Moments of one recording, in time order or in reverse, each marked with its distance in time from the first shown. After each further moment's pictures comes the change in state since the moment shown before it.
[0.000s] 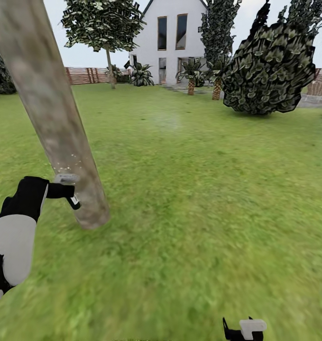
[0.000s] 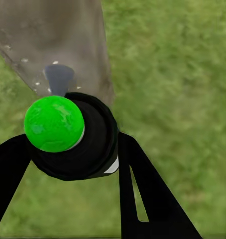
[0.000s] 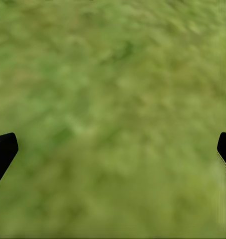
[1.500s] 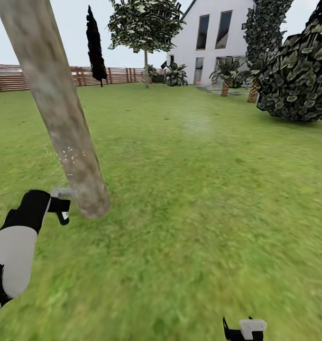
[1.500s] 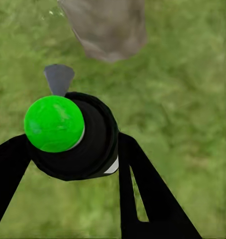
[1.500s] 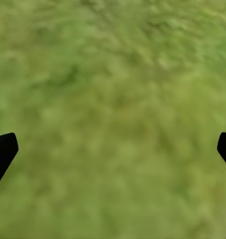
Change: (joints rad) left arm 0.073 0.003 0.007 0.048 -0.017 -0.004 0.170; right arm 0.000 0.000 0.001 -0.001 0.000 -0.001 0.000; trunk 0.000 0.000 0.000
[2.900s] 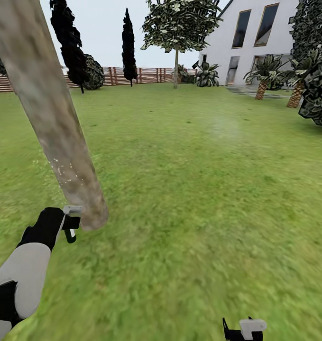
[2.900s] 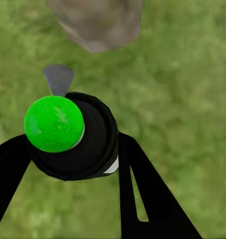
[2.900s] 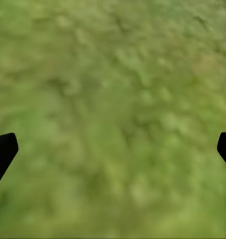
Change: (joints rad) left arm 0.117 -0.090 0.040 -0.001 -0.003 -0.007 0.099; right arm 0.000 0.001 0.000 0.001 0.000 0.001 0.000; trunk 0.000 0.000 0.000
